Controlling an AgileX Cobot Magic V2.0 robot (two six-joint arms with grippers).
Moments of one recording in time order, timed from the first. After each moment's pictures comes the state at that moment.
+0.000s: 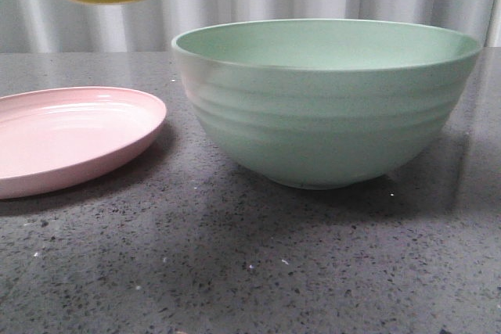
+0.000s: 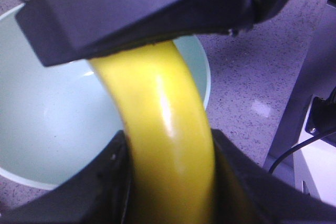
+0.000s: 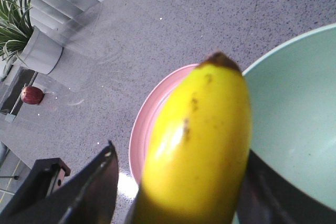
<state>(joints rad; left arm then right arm) -0.97 1.15 -0.96 -0.34 0.50 0.19 0.62 1.11 -0.87 0.64 0.21 0.13</state>
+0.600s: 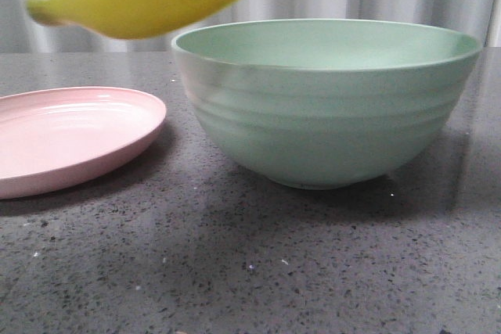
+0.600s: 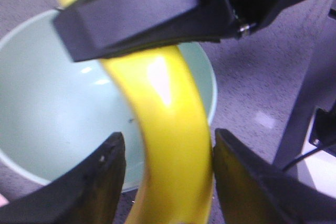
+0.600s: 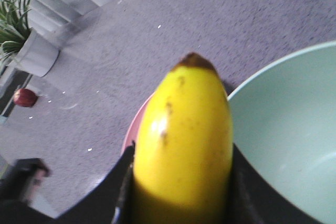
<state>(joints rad) -0.94 1.11 -0.96 -0.34 0.50 0.19 0.61 1.11 -0.88 0.58 0.19 0.12</state>
